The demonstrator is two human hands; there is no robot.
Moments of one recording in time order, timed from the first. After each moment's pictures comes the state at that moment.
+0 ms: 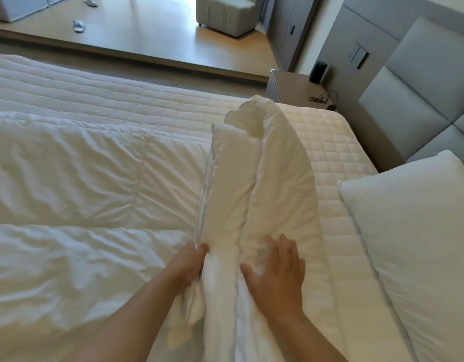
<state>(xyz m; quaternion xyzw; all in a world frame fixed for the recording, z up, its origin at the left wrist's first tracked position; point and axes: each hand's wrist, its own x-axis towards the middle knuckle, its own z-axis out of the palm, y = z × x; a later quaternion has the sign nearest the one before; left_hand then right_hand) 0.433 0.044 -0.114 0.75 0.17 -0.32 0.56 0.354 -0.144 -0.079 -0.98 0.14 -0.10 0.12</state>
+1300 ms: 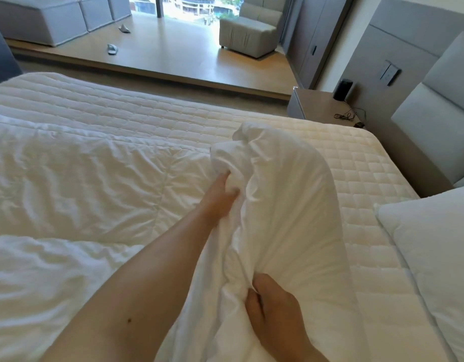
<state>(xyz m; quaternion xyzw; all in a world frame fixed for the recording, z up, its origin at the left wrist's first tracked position) 0.583 0.027 -0.052 0.77 0.01 -0.12 0.63 0.379 -0.097 -0.084 -0.95 -0.04 -0.08 0.30</state>
